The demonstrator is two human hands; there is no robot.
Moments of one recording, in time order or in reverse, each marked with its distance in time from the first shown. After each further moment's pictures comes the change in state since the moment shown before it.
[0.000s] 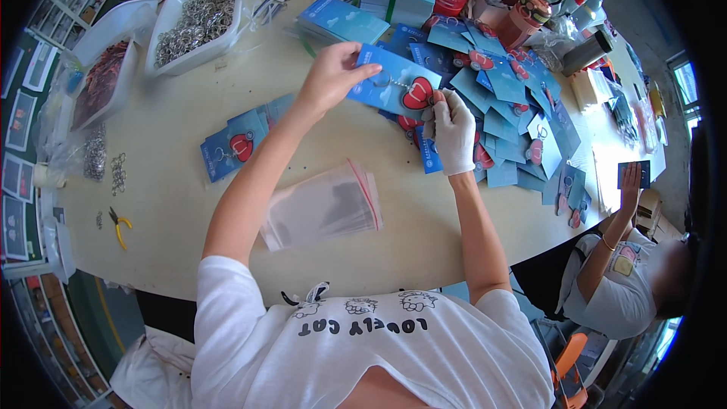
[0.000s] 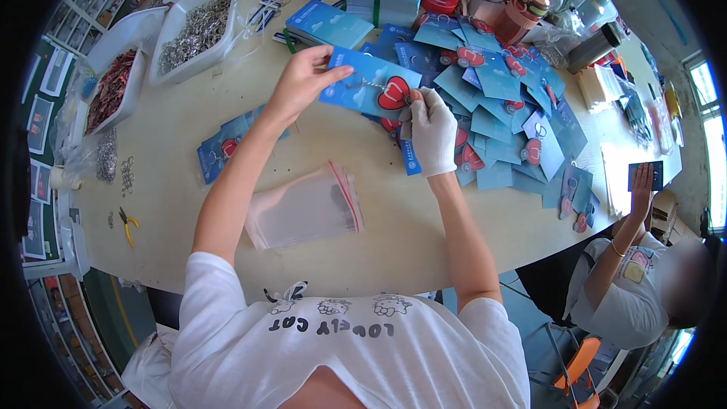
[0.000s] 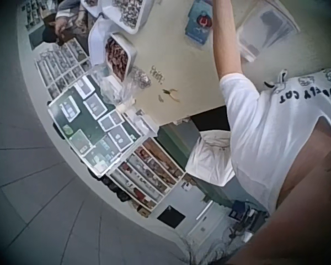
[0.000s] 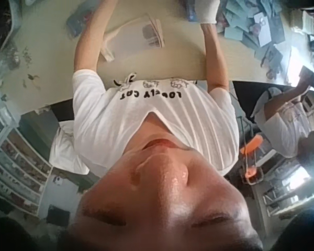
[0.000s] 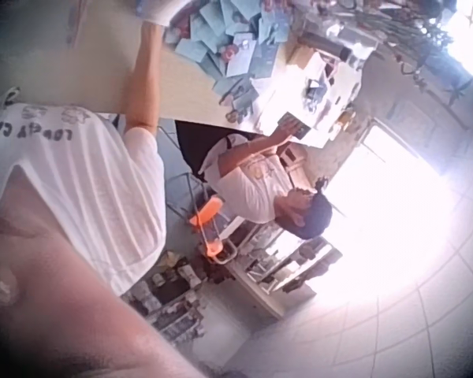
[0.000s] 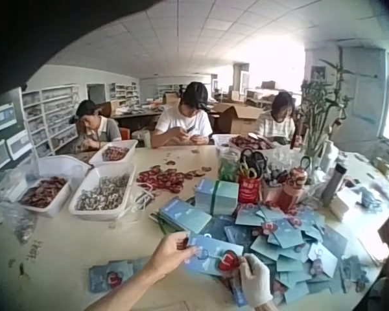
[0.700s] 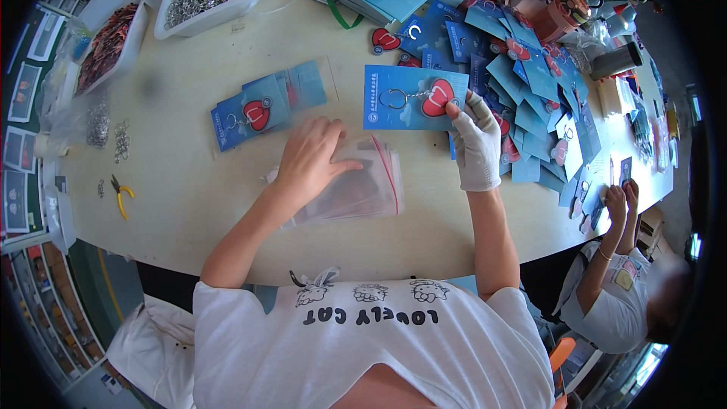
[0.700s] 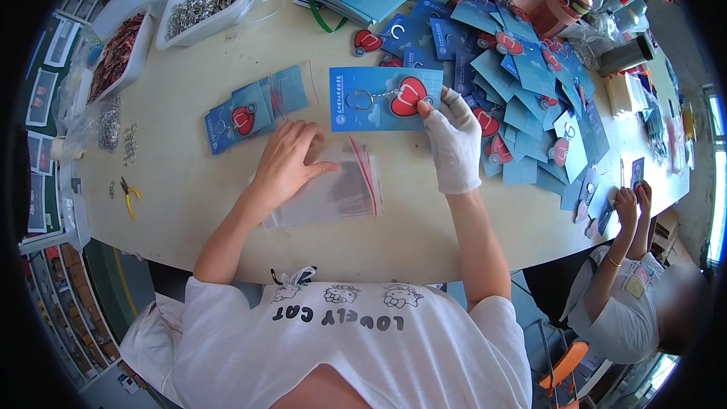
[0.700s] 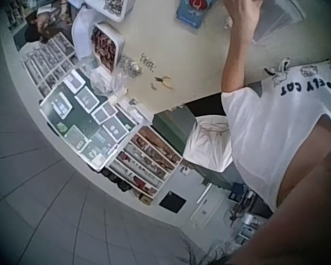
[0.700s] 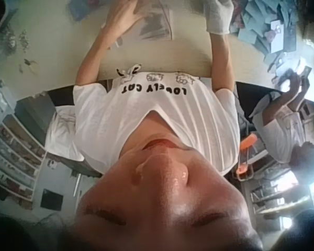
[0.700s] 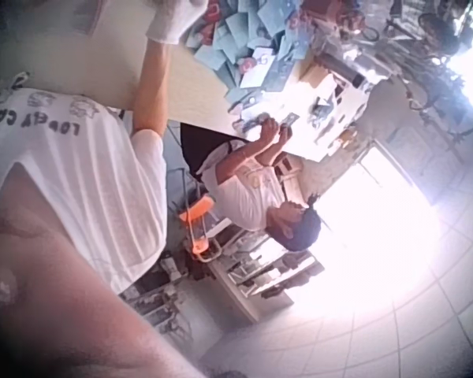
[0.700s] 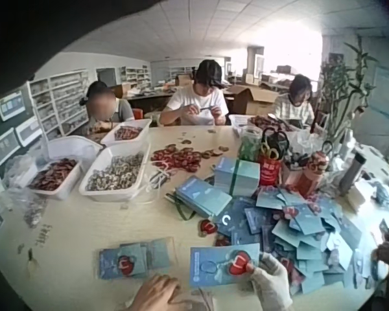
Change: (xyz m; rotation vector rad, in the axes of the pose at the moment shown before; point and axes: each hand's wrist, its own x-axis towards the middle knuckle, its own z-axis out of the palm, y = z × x) left_hand -0.154 -0.017 -0.010 0.959 -0.012 0.042; right_hand -0.033 -0.002 0.008 0.609 -0.077 0.201
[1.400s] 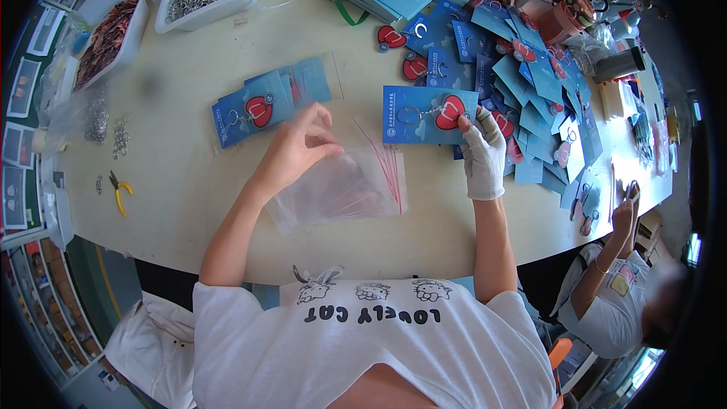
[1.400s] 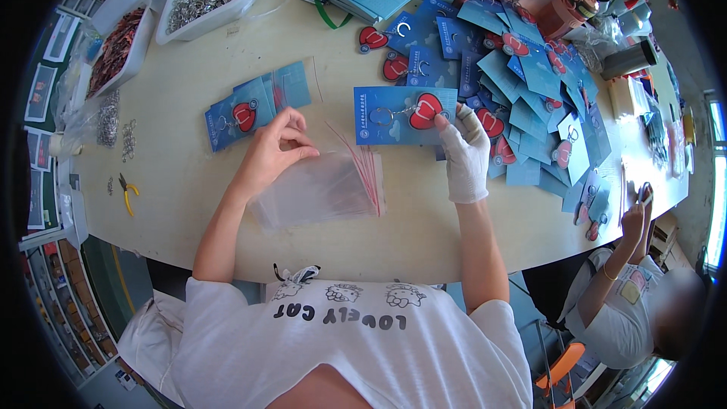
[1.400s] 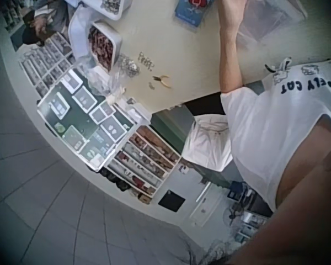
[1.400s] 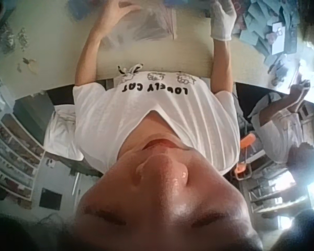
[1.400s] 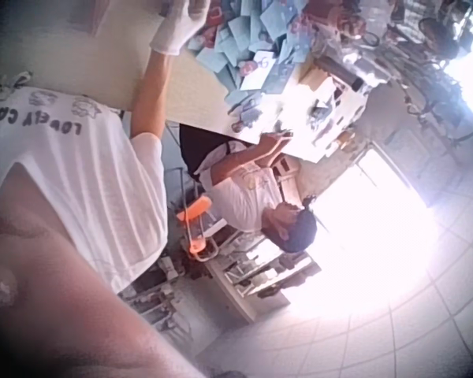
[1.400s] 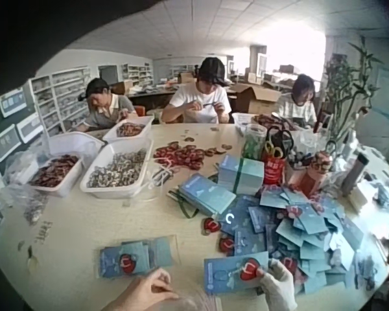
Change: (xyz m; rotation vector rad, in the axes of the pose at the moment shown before) left_hand -0.004 -0.021 -0.019 -0.671 -0.098 -0.312; right_hand -0.007 0.012 -0.021 -0.061 0.070 0.015
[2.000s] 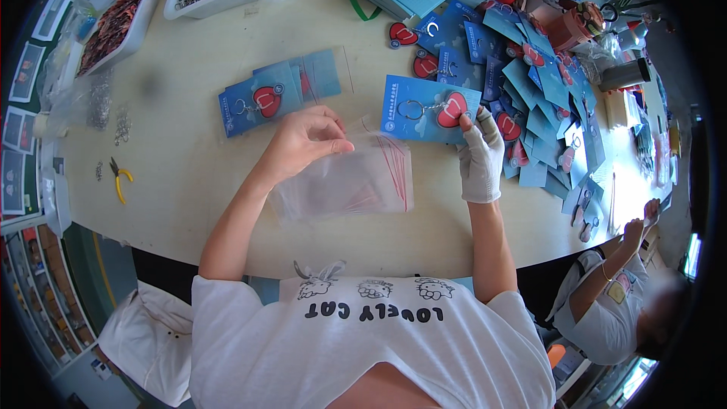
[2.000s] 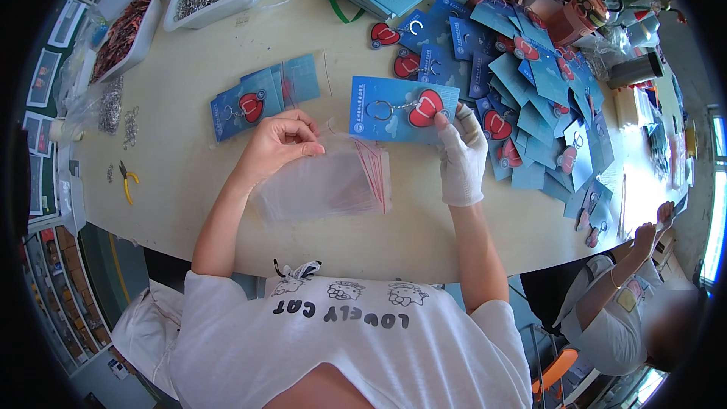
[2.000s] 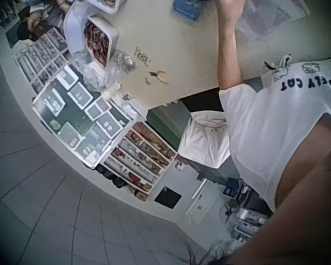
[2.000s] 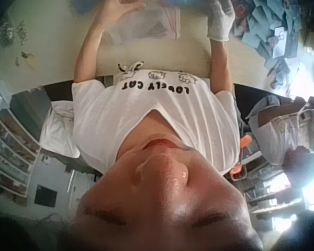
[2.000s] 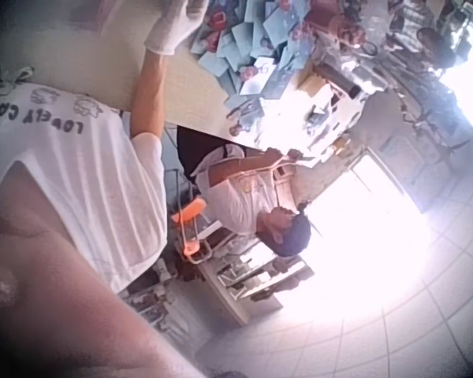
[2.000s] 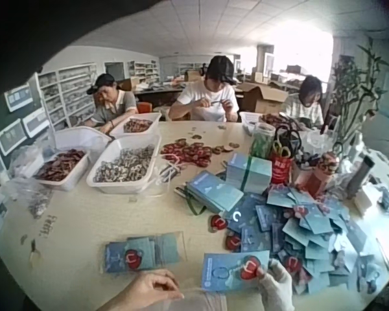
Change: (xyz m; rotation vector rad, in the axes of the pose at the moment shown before) left_hand 0.000 -0.014 -0.005 -0.128 -0.055 0.042; right_hand -0.001 0.015 0.009 0.040 -0.032 -0.011
